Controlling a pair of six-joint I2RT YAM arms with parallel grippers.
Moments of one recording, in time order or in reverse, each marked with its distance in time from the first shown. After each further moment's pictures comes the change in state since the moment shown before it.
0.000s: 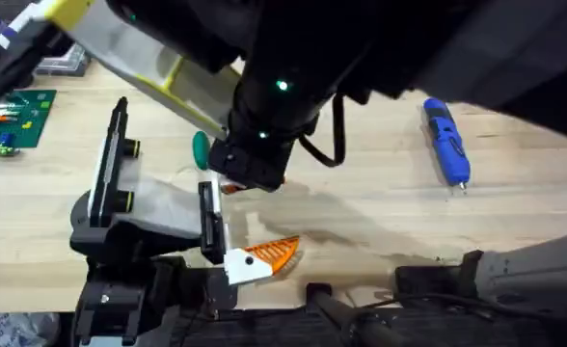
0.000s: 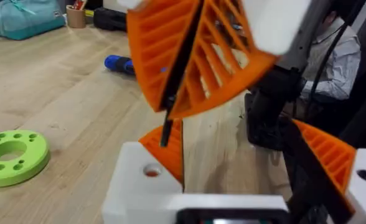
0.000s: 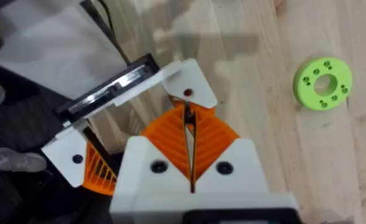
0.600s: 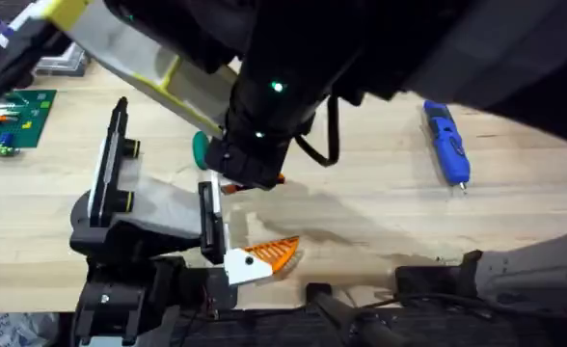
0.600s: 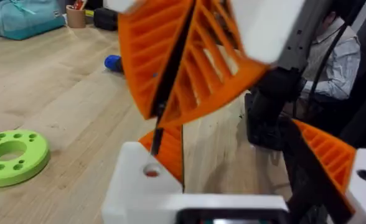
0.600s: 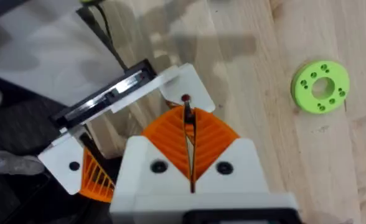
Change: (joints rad) left arm 0.000 0.000 0.000 0.000 0.000 0.000; right arm 0.000 0.006 -0.002 0.018 0.010 0.001
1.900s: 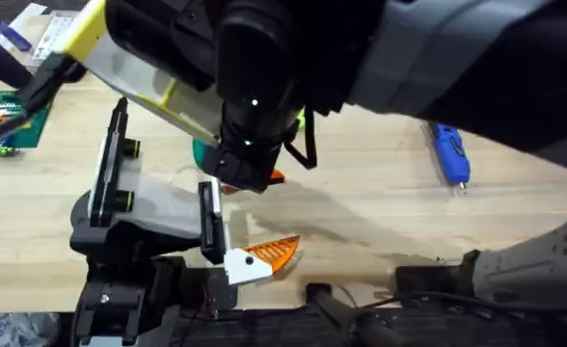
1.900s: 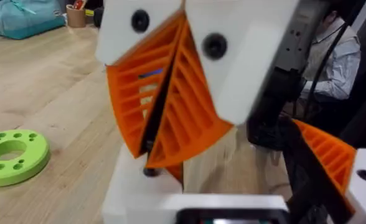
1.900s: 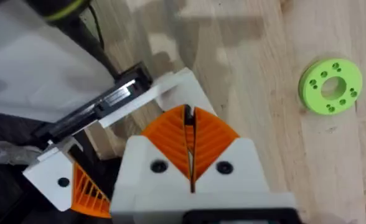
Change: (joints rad) left arm 0.000 0.000 0.000 0.000 0.000 -0.001; right arm 0.000 0.052 -0.018 0.015 0.000 0.000
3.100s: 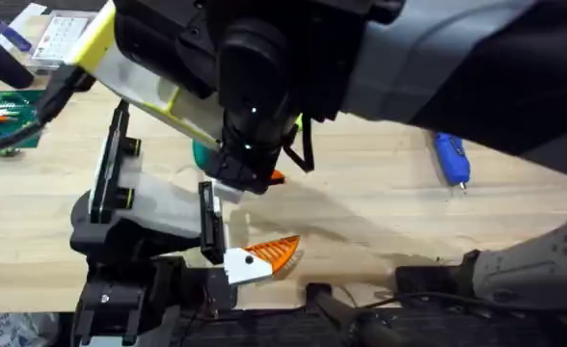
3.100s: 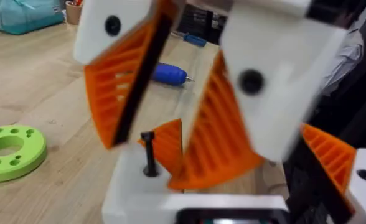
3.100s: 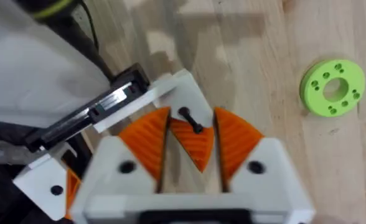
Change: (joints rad) left arm 0.000 0.000 0.000 -0.001 0.000 -0.023; right arm 0.000 0.001 -0.039 0.031 0.001 0.009
